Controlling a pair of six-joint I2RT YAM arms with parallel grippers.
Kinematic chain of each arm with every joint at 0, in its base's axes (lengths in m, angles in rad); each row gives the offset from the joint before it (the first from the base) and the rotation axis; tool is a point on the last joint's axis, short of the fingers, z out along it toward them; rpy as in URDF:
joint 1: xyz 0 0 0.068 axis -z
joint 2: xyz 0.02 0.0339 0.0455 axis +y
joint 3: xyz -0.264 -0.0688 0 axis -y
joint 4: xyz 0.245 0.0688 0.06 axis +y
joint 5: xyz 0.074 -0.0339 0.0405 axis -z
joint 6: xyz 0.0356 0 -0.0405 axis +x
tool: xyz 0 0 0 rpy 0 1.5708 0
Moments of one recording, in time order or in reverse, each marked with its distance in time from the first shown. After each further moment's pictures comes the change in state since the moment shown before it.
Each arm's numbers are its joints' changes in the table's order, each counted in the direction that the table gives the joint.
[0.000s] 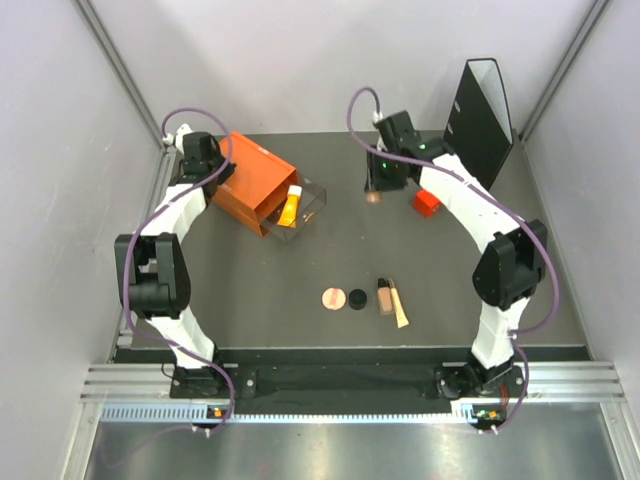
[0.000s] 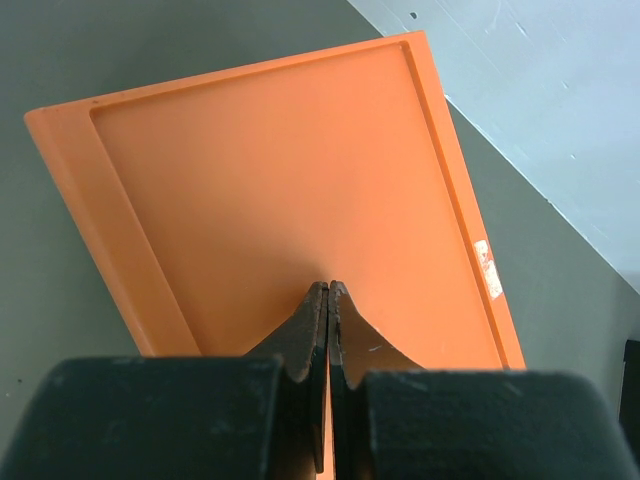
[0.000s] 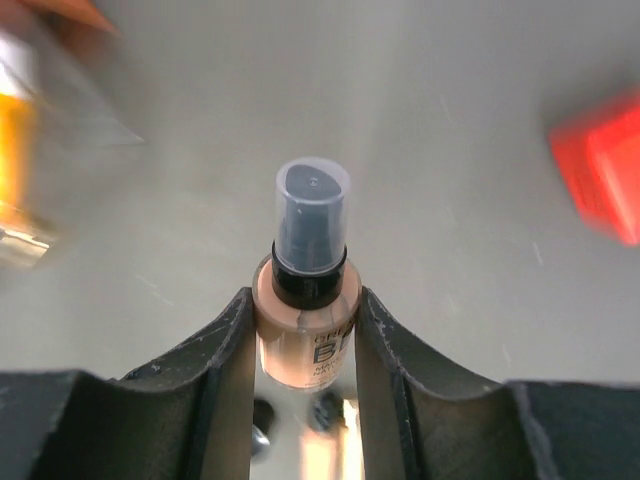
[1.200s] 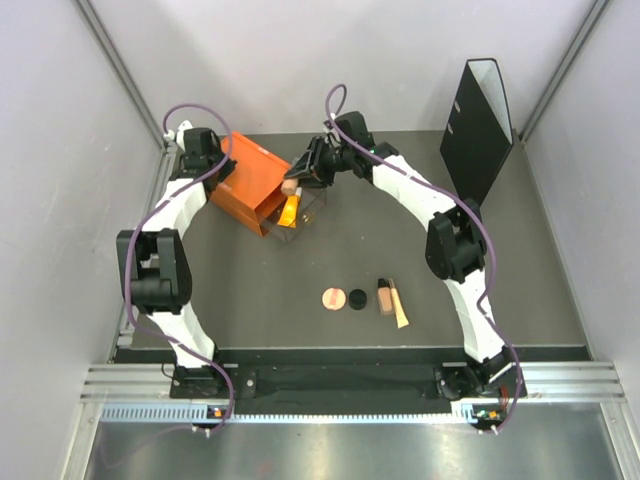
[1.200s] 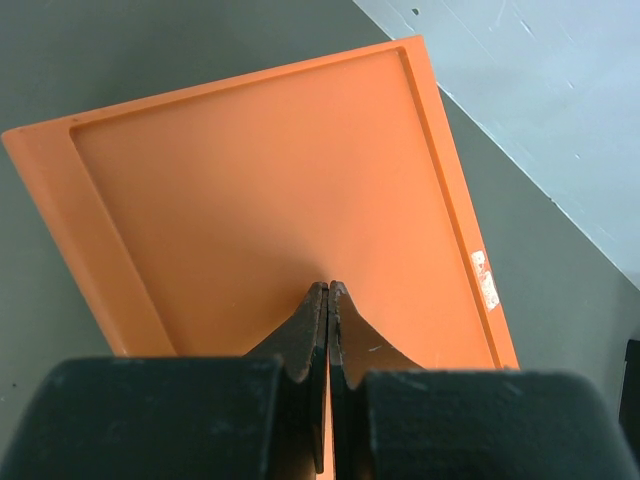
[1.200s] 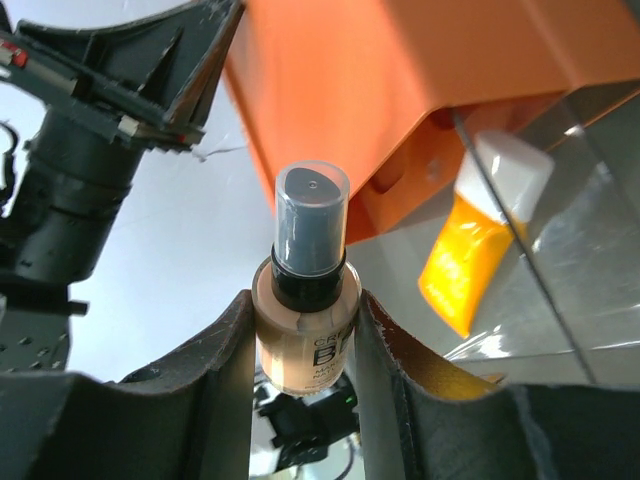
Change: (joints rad) left arm 0.000 0.039 0.068 0.058 0.005 0.001; right arm -0.086 0.443 0.389 -0.428 -0.659 0.663
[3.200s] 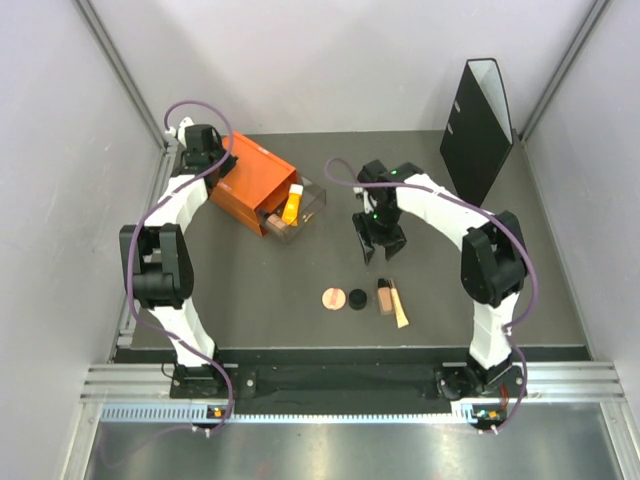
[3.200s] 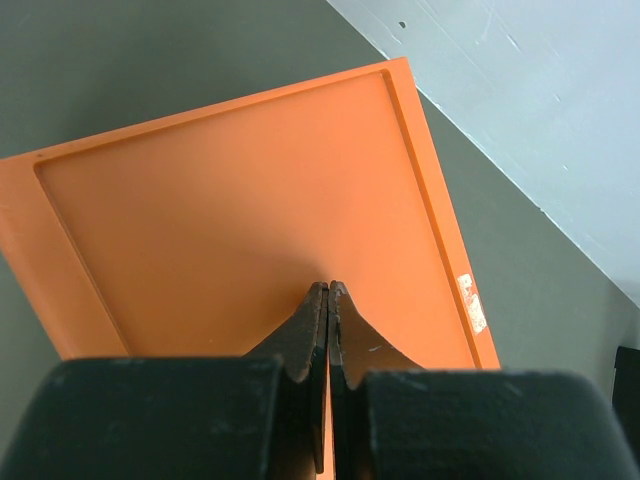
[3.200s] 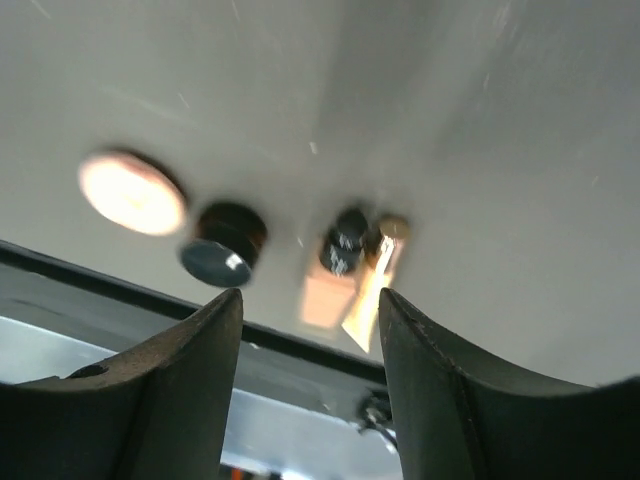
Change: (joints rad) left arm 0.001 0.048 0.048 -0.016 0.009 -0.009; right arm 0.006 -0.343 -0.477 0.741 0.433 -0.713
